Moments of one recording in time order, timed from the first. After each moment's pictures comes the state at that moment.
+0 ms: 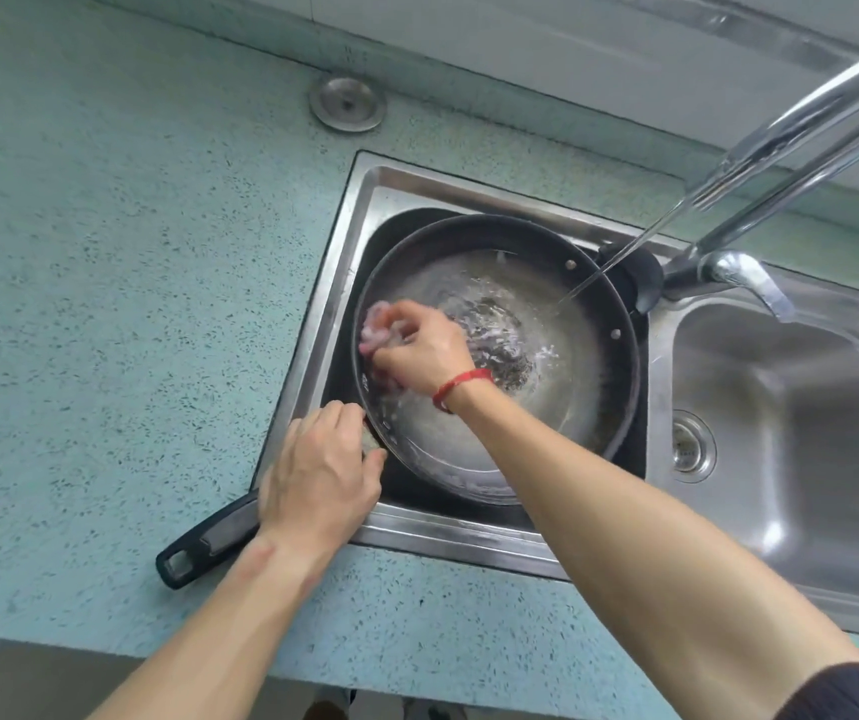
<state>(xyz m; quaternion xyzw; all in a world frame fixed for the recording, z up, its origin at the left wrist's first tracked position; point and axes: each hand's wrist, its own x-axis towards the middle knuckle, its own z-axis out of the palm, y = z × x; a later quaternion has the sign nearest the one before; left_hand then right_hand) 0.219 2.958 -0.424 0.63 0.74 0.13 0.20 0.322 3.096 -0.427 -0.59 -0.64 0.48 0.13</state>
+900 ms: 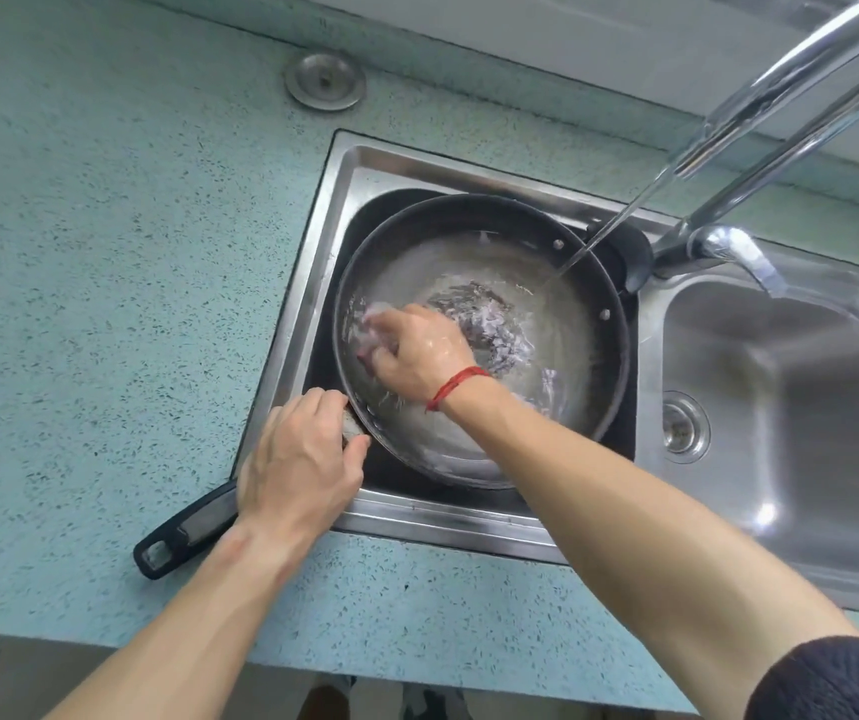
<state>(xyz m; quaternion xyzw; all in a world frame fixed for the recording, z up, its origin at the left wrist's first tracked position) 0.221 2.958 -0.420 0.63 0.74 0.13 0.20 0.340 3.089 -0.442 -0.52 -0.81 0.27 0.01</state>
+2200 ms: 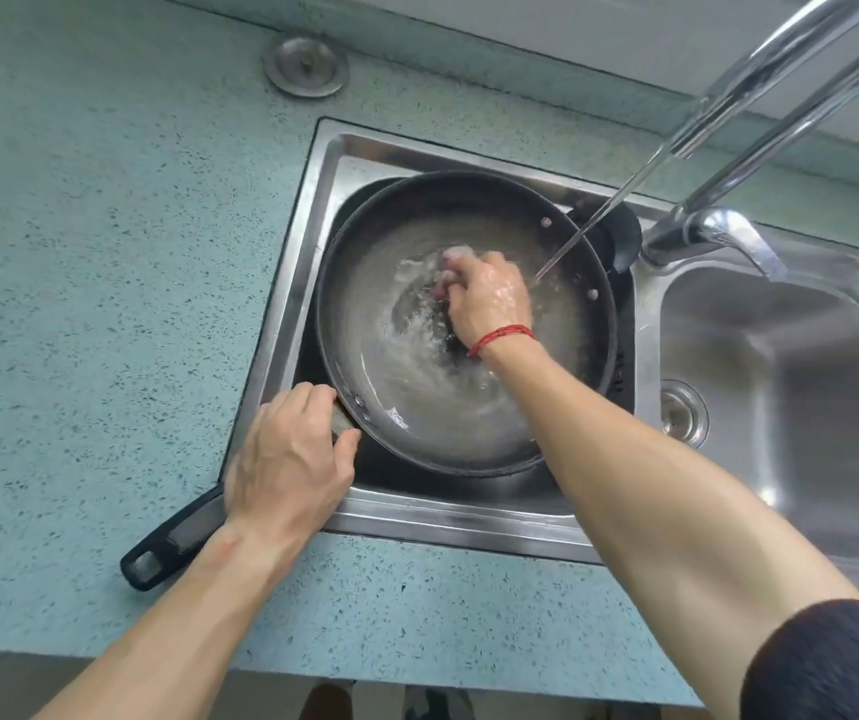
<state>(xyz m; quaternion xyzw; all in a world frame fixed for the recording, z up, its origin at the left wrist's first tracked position) 0.220 2.961 -0.424 0.64 0.73 0.14 0.18 0.388 3.135 -0.448 -0.67 -0.71 0.19 0.12</state>
